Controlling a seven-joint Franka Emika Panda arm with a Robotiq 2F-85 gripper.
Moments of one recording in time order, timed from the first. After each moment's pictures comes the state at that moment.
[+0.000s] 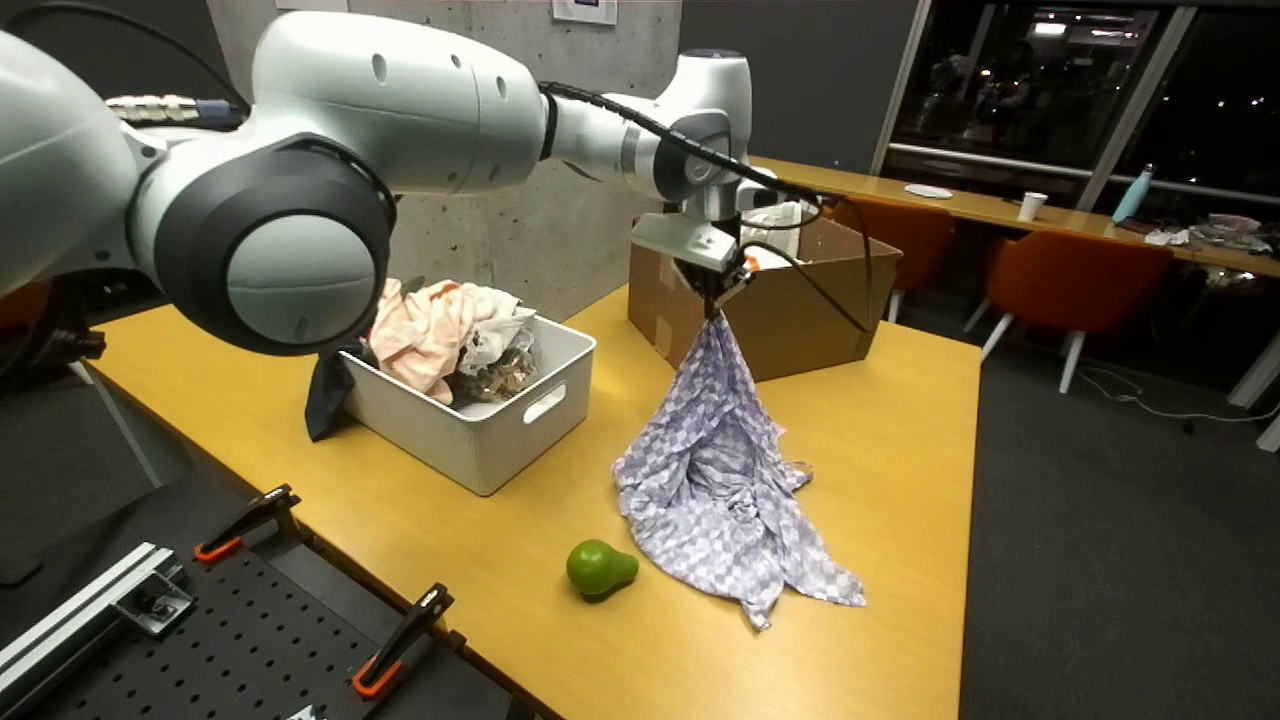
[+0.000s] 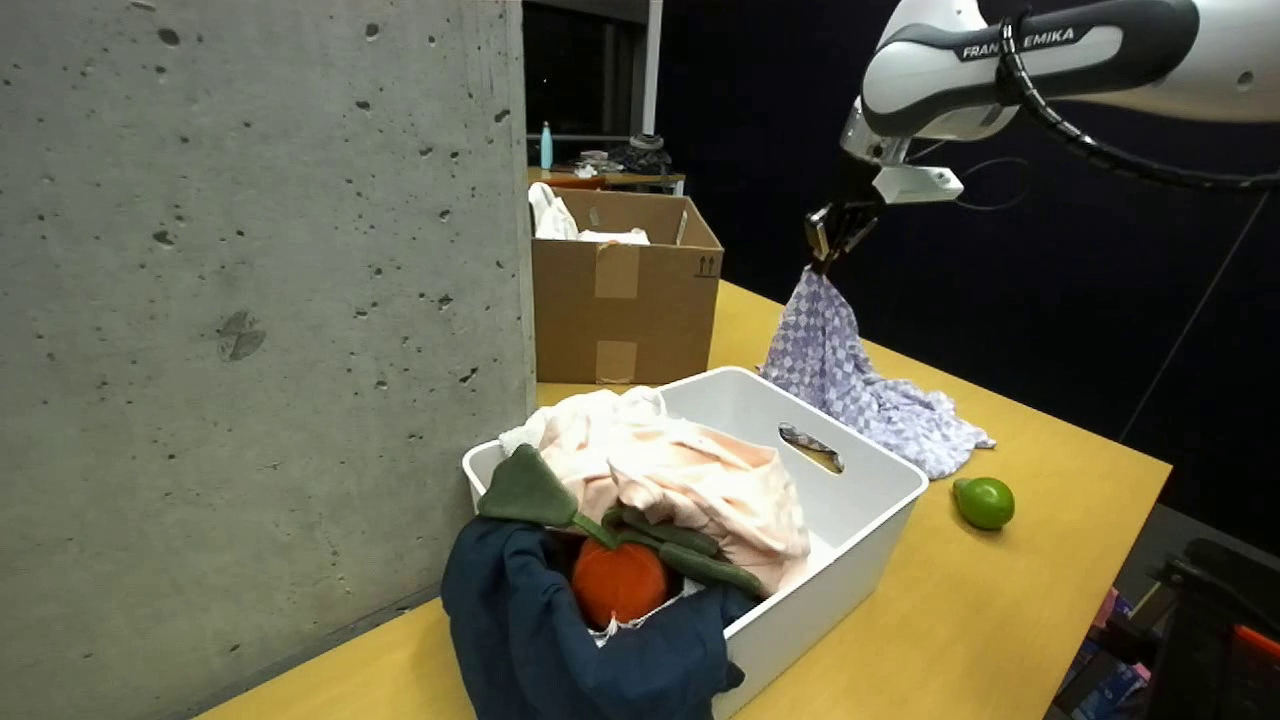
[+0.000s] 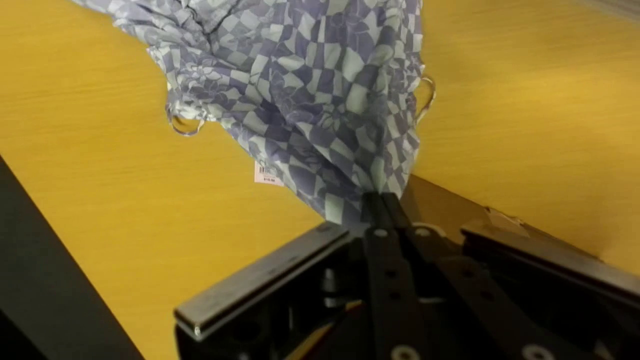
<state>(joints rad) -0.20 1.21 -0.04 -0.53 0.03 2.00 -0.09</state>
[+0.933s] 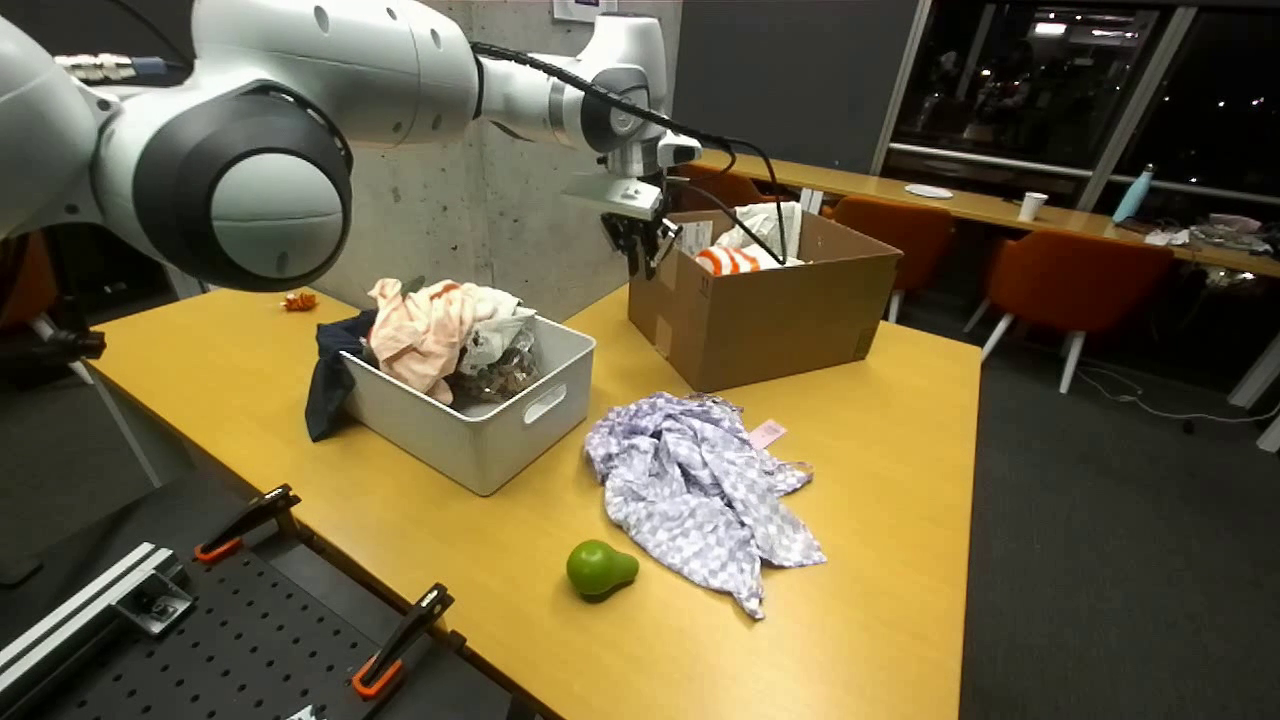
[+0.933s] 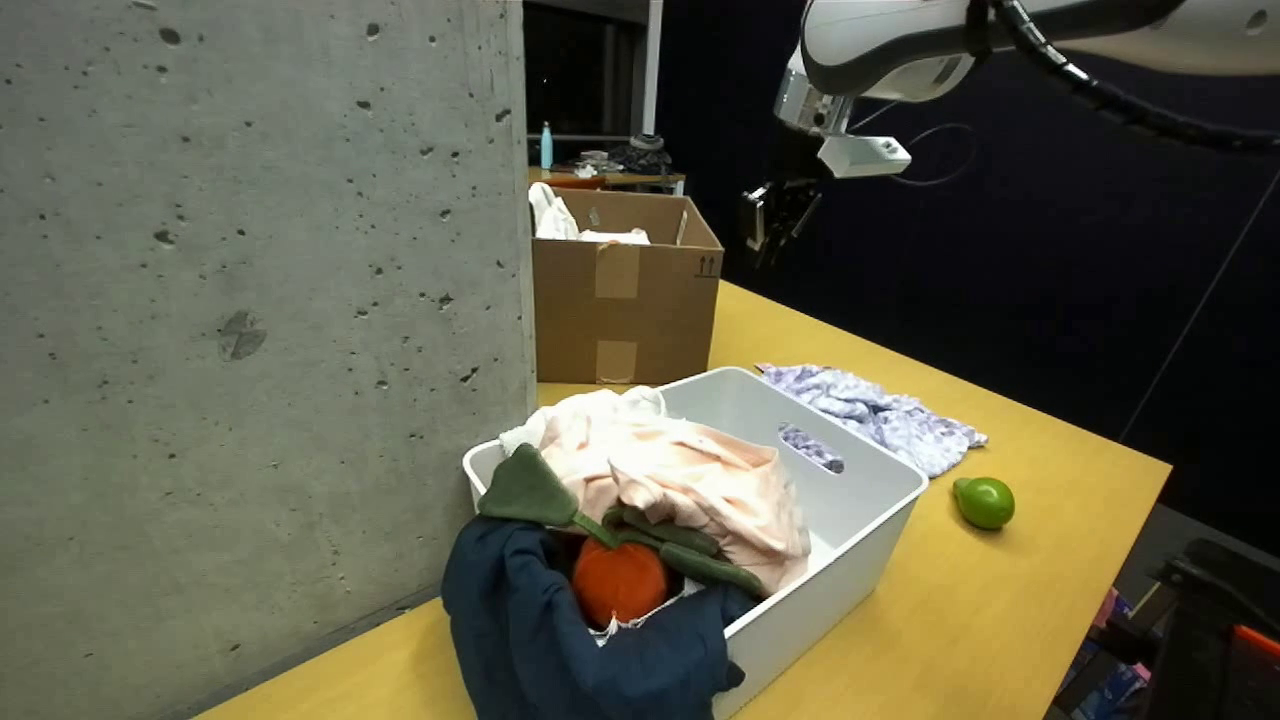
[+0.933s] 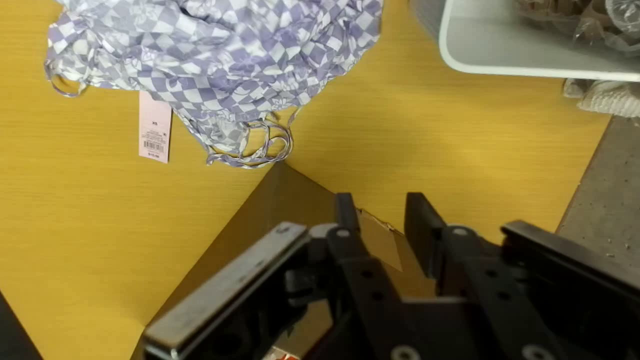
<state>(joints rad) -0.04 1.16 -0.04 -0.55 0.02 1.94 -0.10</state>
